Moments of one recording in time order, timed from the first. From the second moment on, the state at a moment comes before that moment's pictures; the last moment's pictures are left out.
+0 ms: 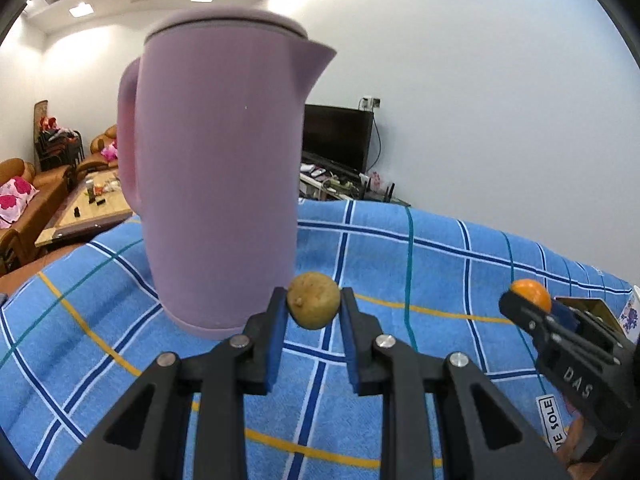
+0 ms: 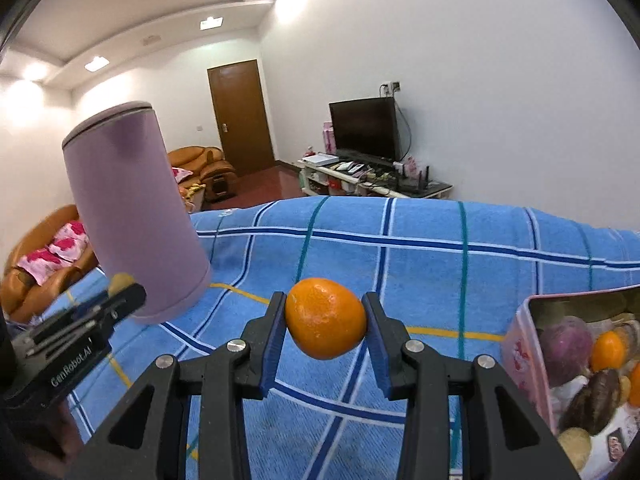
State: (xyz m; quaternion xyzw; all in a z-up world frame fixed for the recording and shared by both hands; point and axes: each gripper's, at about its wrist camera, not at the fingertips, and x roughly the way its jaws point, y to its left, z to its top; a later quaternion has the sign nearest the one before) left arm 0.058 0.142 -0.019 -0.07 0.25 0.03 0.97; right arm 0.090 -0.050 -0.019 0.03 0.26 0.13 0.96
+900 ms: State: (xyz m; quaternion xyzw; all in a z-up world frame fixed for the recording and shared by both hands) left arm 0.005 0.103 -0.003 -0.04 0.22 0.04 0.97; right arm 0.008 -0.073 -0.011 -0.03 0.22 0.07 0.97
